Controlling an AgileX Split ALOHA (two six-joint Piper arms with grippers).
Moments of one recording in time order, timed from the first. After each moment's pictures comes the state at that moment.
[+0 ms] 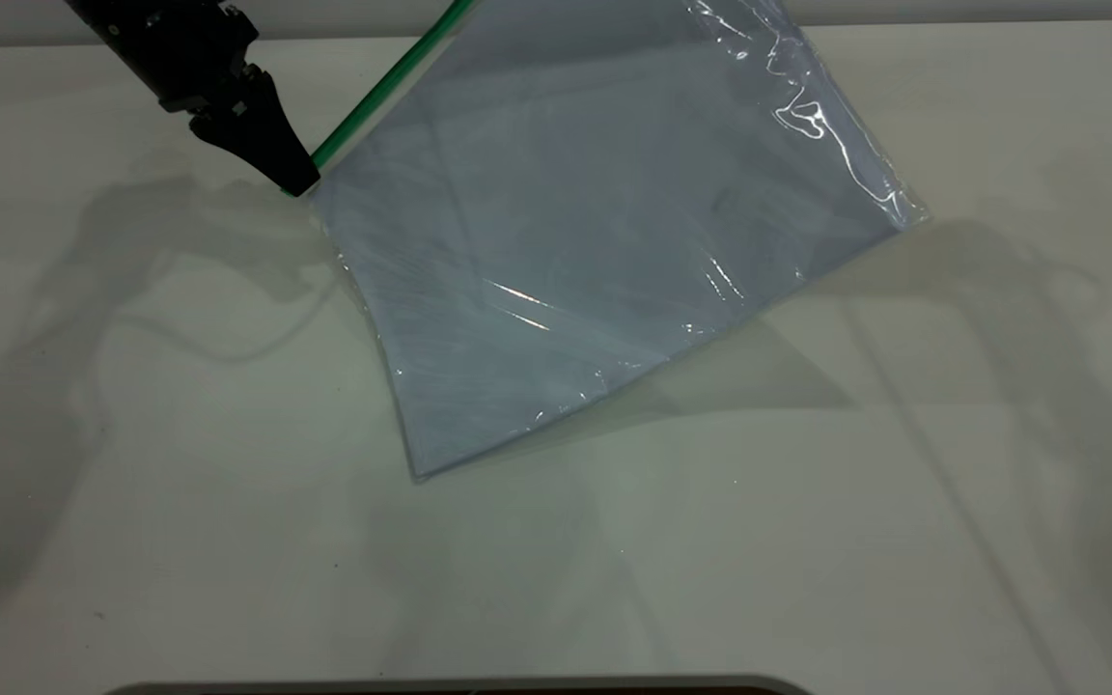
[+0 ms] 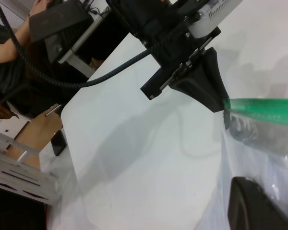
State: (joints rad) left arm -0.04 2.57 -1.92 -0.57 0.99 1.19; right arm 0.14 2.21 -1.46 1.41 1.06 -1.43
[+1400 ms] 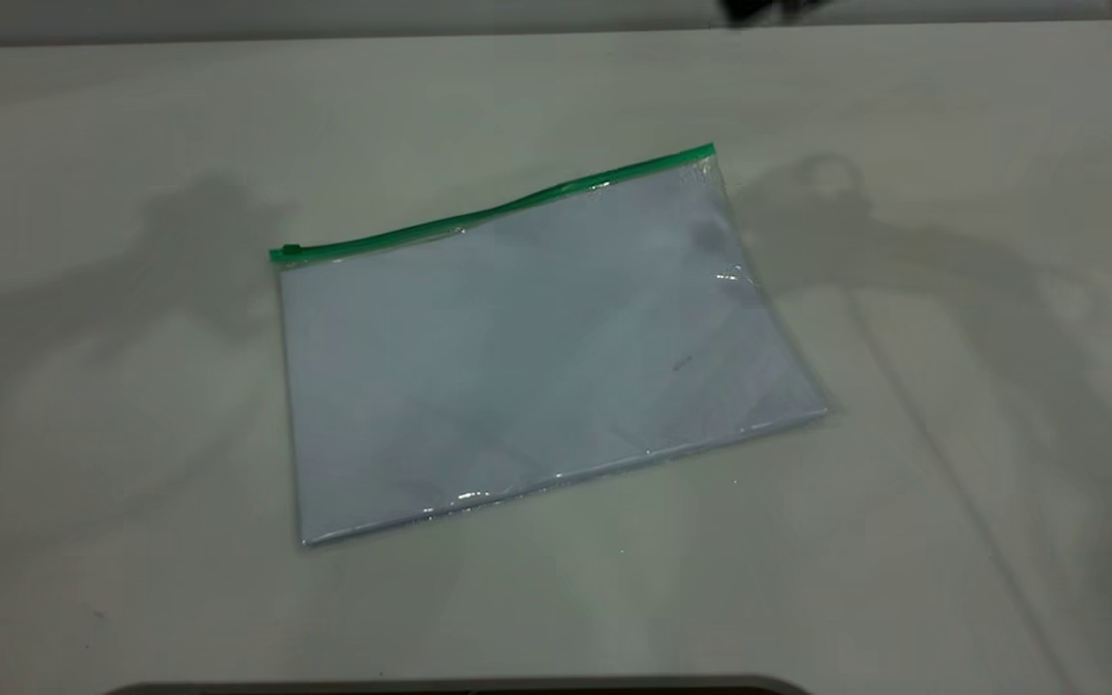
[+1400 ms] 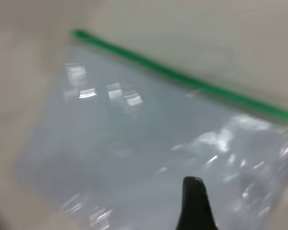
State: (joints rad) left arm -0.03 1.74 -1.92 -0.67 1.17 0.85; right arm 0.17 2.06 -1.46 0.86 0.82 -1.02
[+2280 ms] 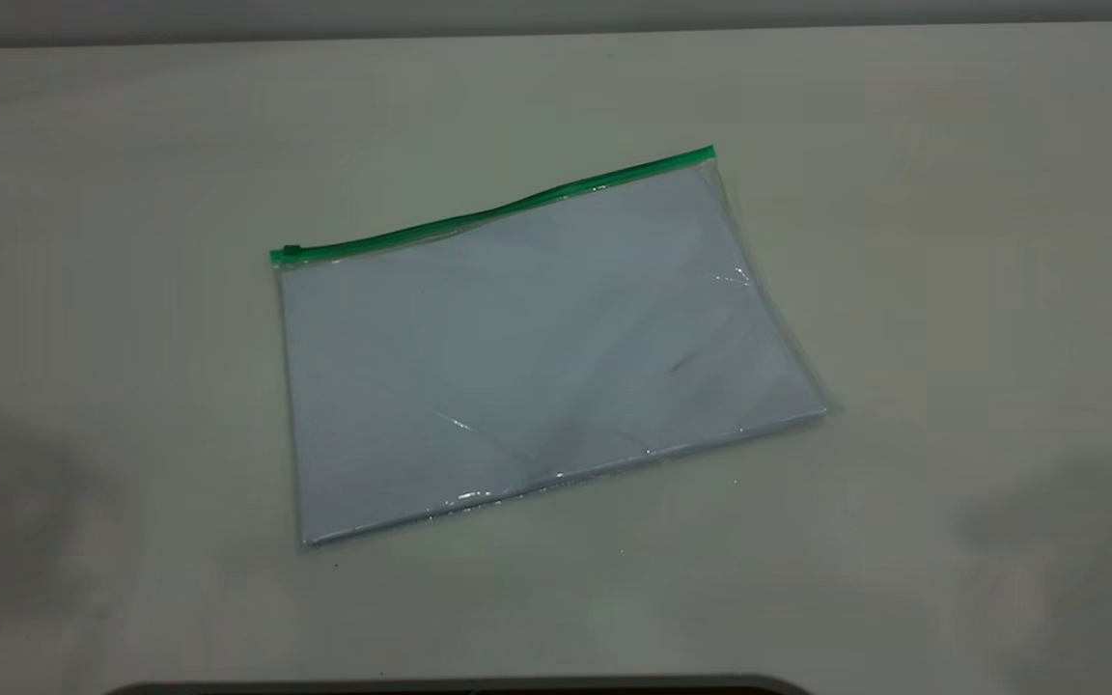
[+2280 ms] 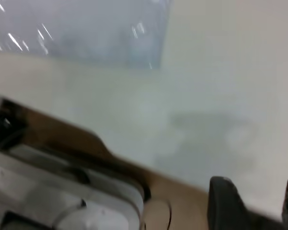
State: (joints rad) left arm -0.03 1.11 -1.21 -0.20 1.17 0.35; right arm 0.20 0.99 -0.99 0.12 1.23 -0.17
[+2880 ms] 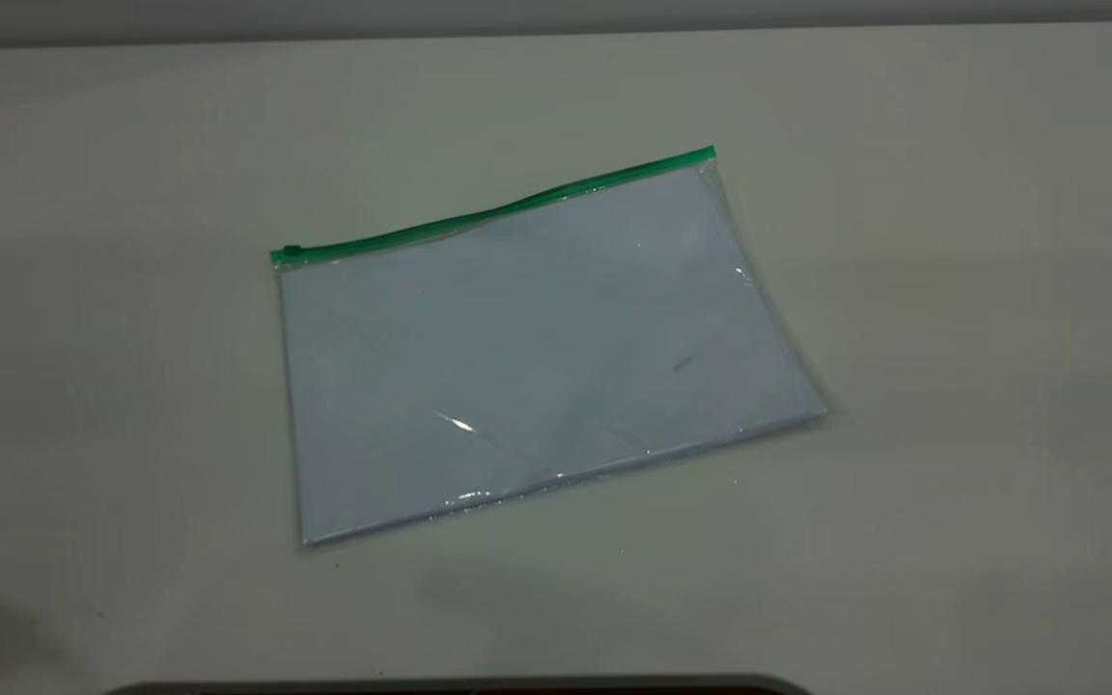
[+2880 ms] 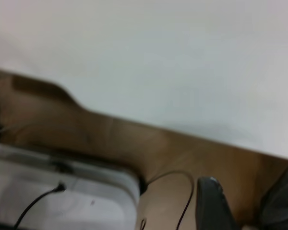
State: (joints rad) left arm -0.03 0.83 -0.55 -0.20 1.02 0.29; right arm 0.20 0.59 -0.50 0.04 1.09 -0.04
